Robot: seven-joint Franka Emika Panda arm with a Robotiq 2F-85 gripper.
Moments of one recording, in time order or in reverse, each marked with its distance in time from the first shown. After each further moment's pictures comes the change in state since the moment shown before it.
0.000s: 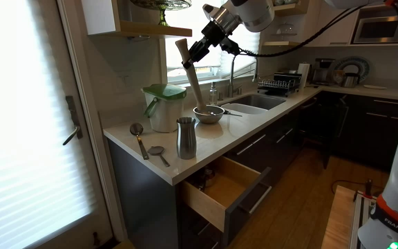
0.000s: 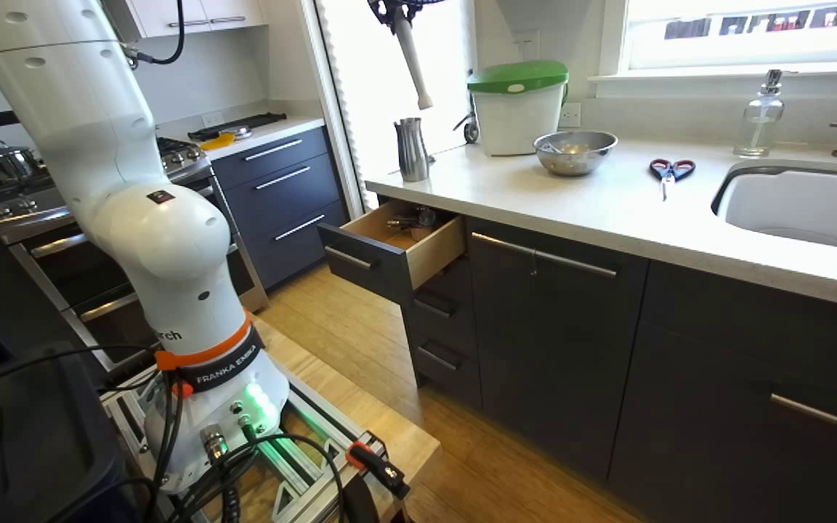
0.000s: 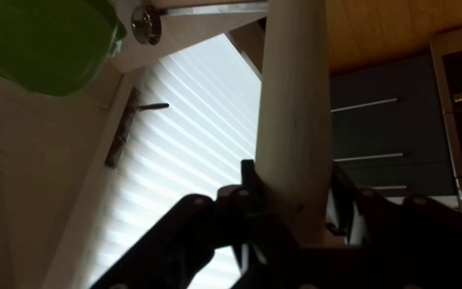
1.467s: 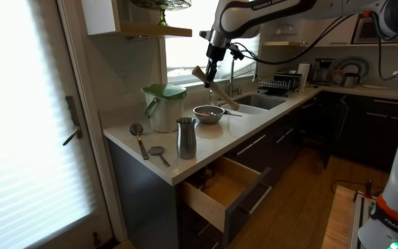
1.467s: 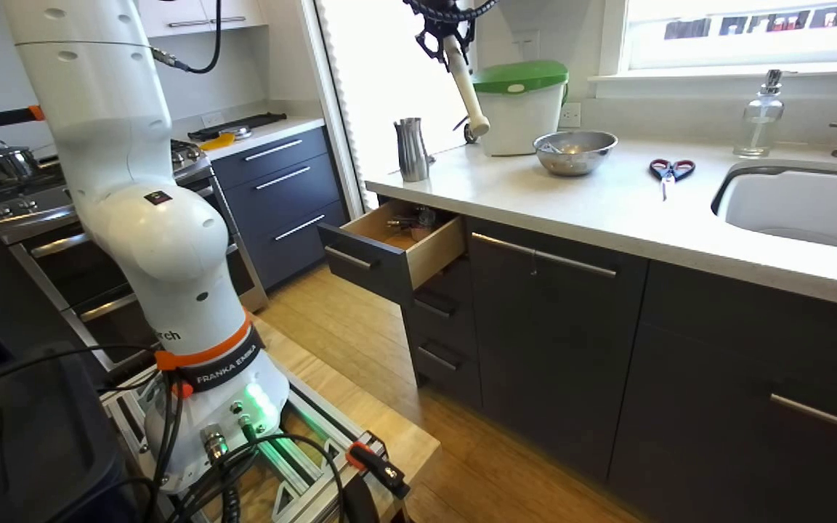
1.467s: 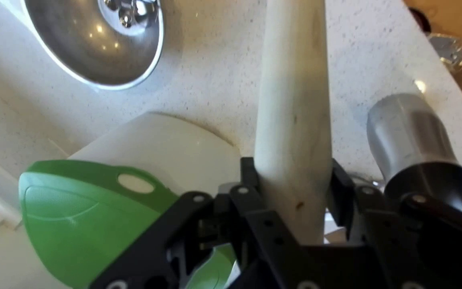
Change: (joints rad) arm -0.028 0.145 -0.039 0.124 -0.681 -0.184 0.481
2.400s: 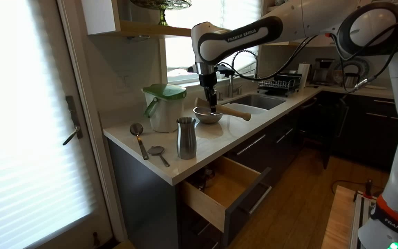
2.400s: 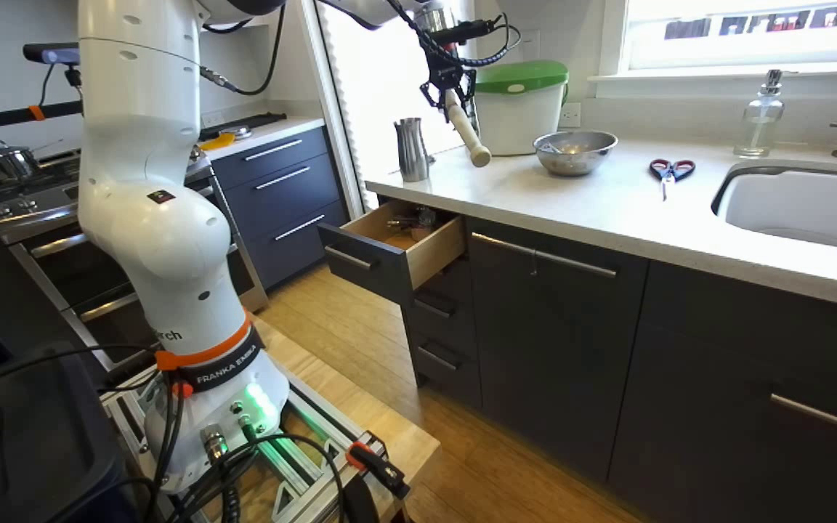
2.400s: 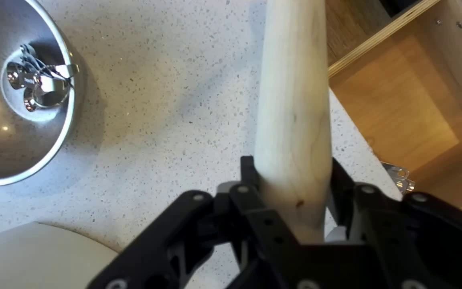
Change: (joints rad) arm 0.032 0.257 0.036 0.199 -0.178 -0.345 -0.023
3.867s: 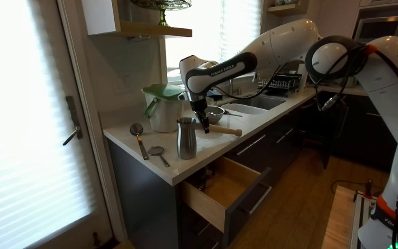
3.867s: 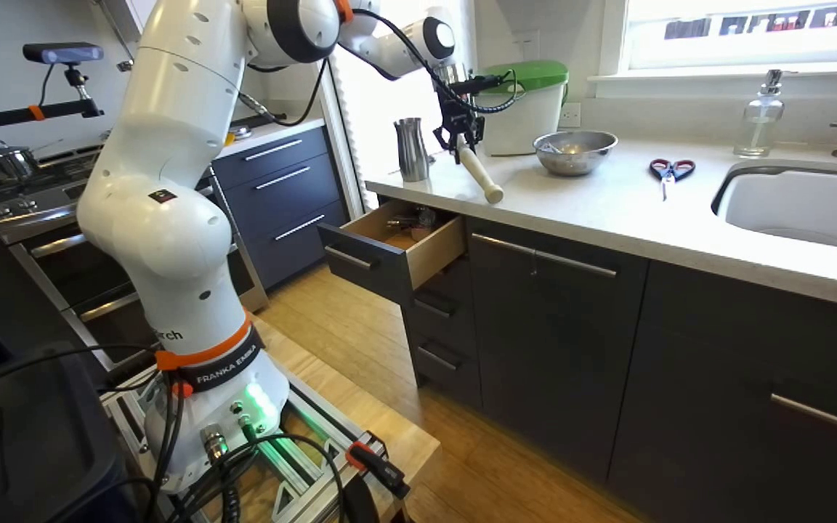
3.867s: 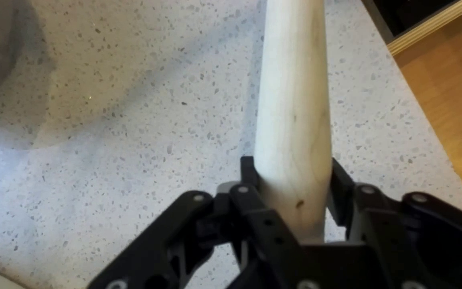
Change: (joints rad) arm 0.015 0.258 0.005 0.137 -0.048 0.036 -0.037
